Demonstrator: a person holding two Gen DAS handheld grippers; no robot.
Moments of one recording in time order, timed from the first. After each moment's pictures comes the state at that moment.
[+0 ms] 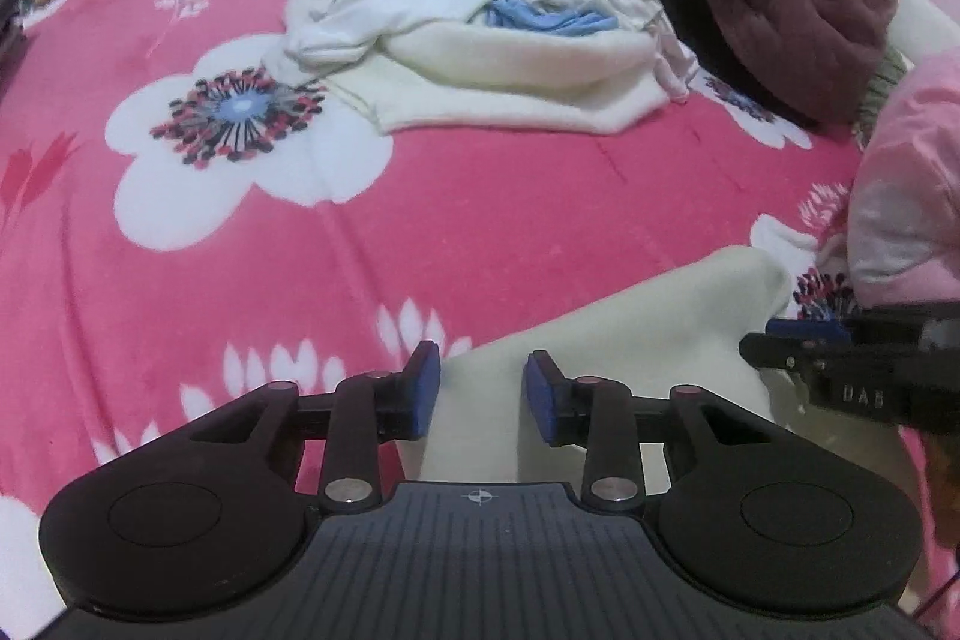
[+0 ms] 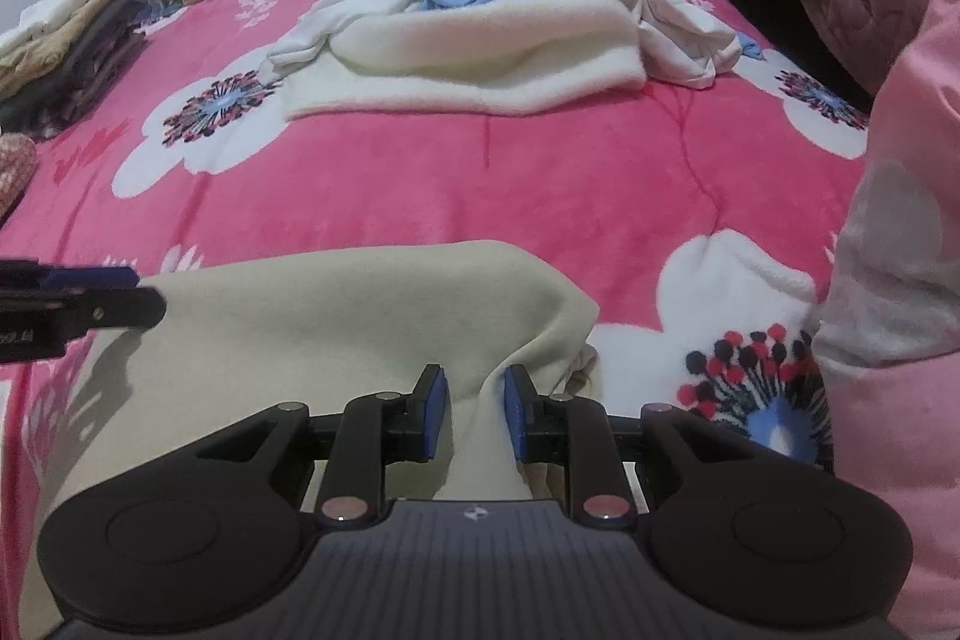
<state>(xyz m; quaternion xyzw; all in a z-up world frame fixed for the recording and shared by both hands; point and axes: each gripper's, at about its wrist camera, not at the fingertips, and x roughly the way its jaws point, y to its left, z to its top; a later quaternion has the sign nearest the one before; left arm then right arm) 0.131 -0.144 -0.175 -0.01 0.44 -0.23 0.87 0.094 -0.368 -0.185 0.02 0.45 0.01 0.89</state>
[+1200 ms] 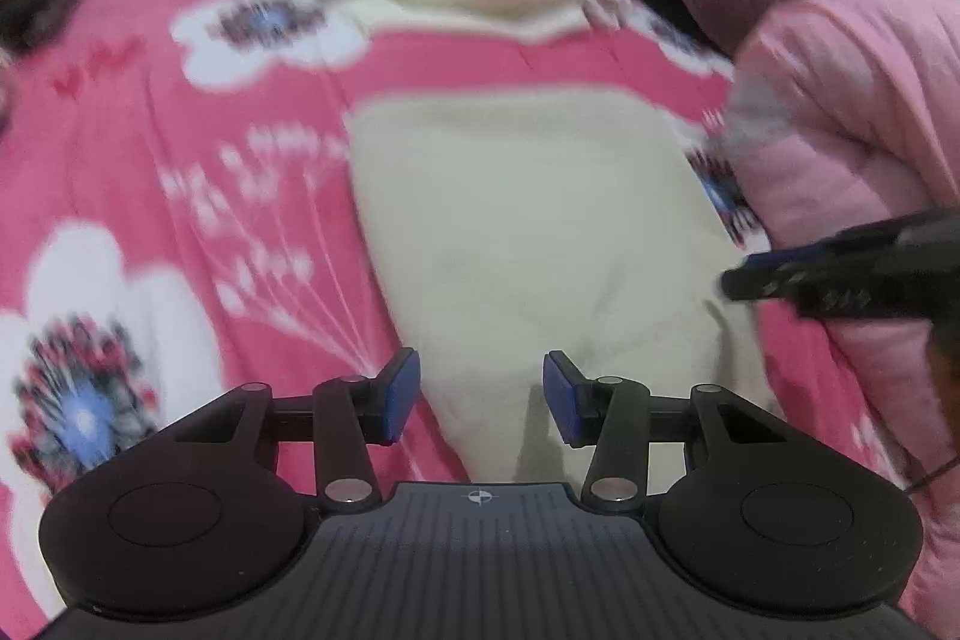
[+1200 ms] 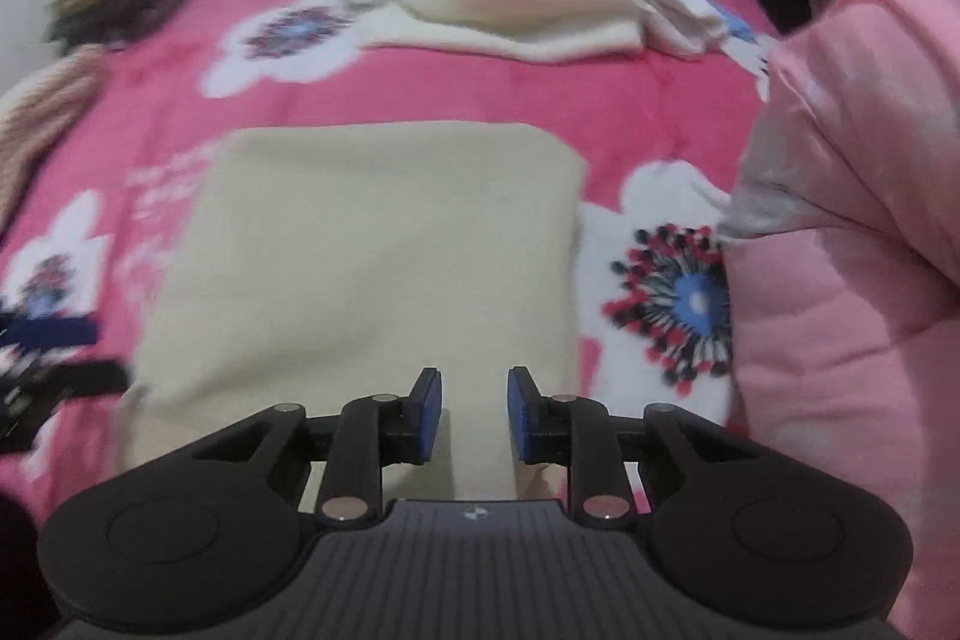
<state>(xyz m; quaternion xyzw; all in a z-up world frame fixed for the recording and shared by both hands) -0.030 -0.142 -0.141 -0.01 0.50 -0.22 0.83 -0.013 -0.360 -0.123 -0.01 0.52 0.06 0.85</state>
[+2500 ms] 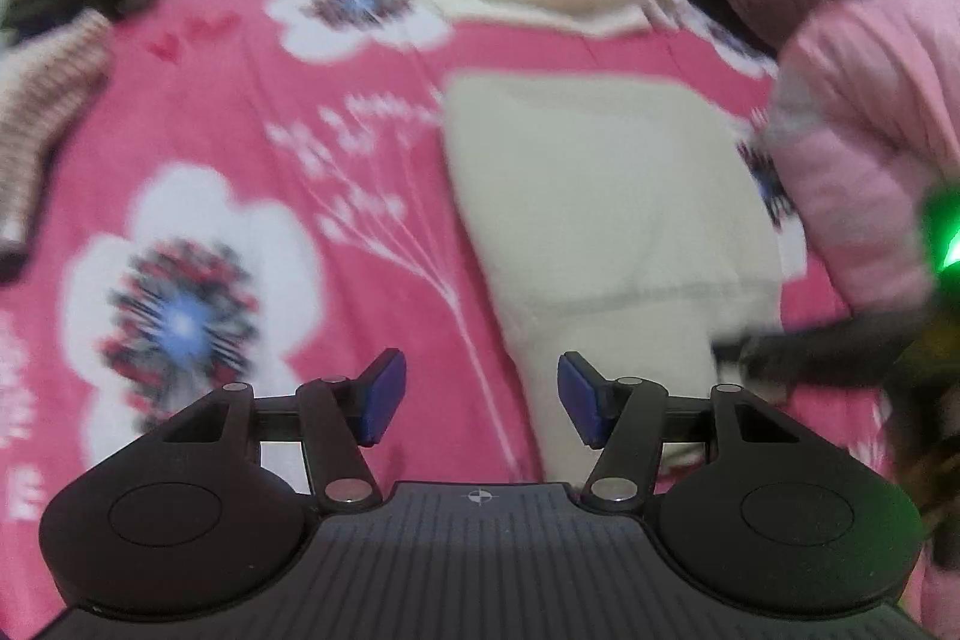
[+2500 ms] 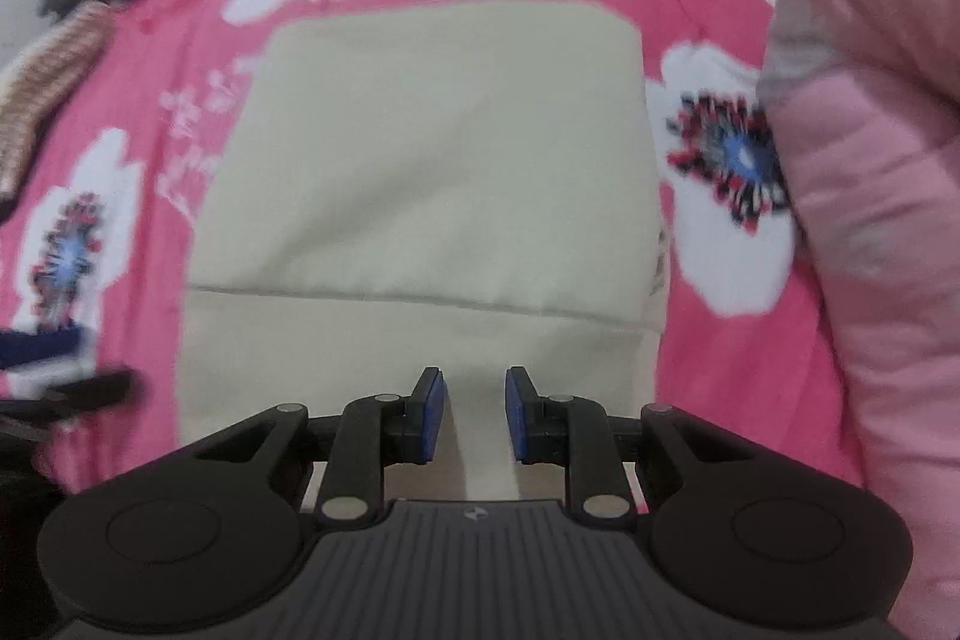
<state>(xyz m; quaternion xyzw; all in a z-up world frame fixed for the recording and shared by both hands) -0.073 -0.104 -0.095 -0.01 0.48 -0.13 0.87 -0.049 -0.316 -0.150 0.02 0.57 0.00 0.82</state>
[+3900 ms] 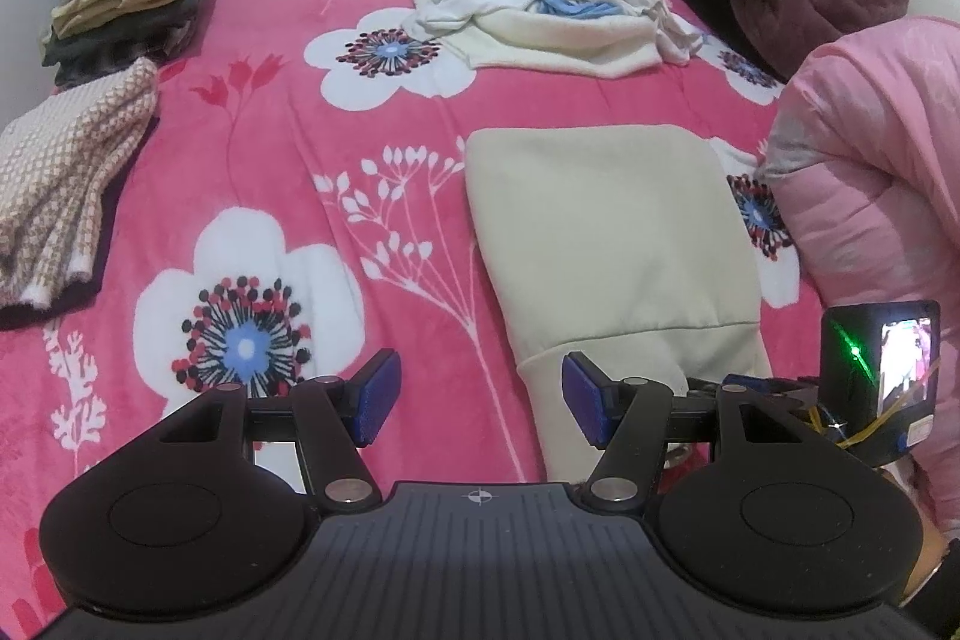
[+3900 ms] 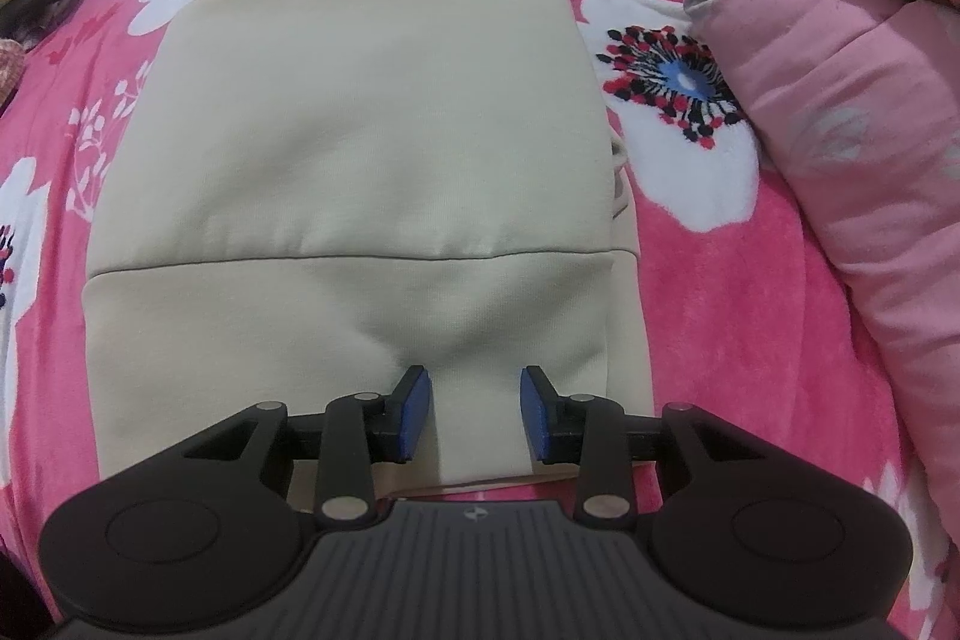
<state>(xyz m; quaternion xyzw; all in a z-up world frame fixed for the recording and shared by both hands) -0.082 -0.111 -0.053 0.01 0.48 -0.11 0.87 -0.065 -0.319 -0.180 0.05 0.54 -0.07 0.84</state>
